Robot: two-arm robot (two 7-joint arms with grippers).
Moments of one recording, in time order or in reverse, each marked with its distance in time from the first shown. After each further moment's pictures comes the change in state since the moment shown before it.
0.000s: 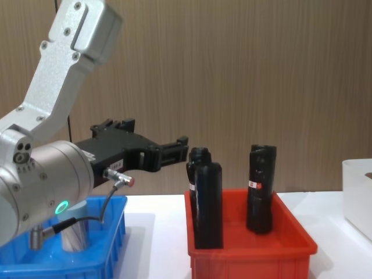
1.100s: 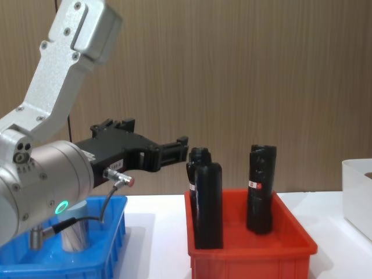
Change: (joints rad) left arm 0.000 0.000 0.000 0.000 0.000 0.000 0.000; right arm -0.050 0.061 0.070 -0.001 -0.030 -0.020 -0.086
